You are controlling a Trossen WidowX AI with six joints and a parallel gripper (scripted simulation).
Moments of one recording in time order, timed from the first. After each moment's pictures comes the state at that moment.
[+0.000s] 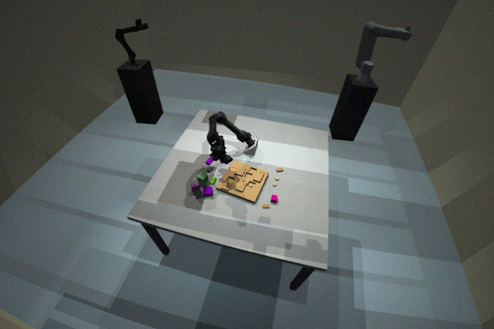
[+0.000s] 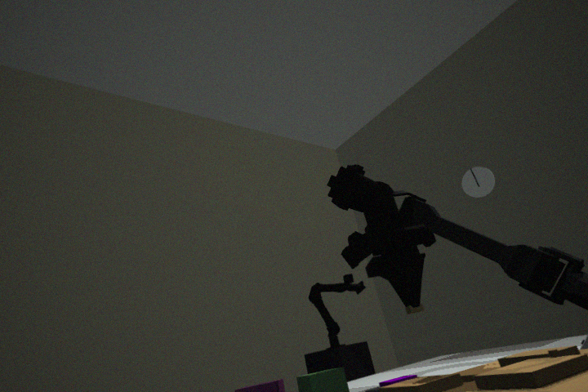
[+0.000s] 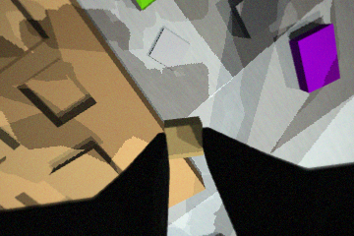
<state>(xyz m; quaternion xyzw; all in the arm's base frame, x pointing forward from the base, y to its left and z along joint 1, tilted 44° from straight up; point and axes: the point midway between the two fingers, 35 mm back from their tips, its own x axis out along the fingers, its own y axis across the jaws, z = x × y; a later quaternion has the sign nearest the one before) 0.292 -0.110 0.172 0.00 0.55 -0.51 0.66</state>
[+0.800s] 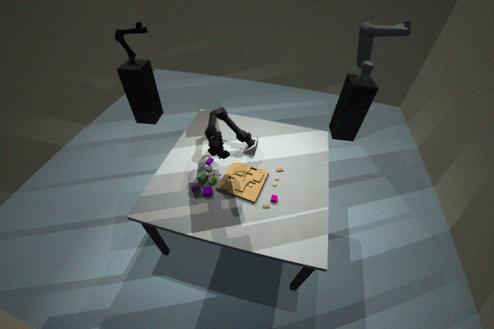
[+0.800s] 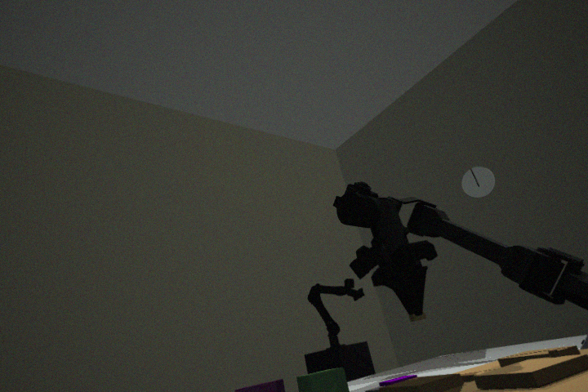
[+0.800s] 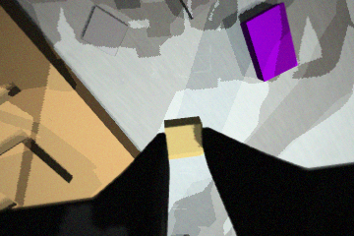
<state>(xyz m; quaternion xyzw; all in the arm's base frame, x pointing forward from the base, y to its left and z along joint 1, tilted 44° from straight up) 0.237 -0.132 0.189 0.00 0.55 -0.51 0.66</state>
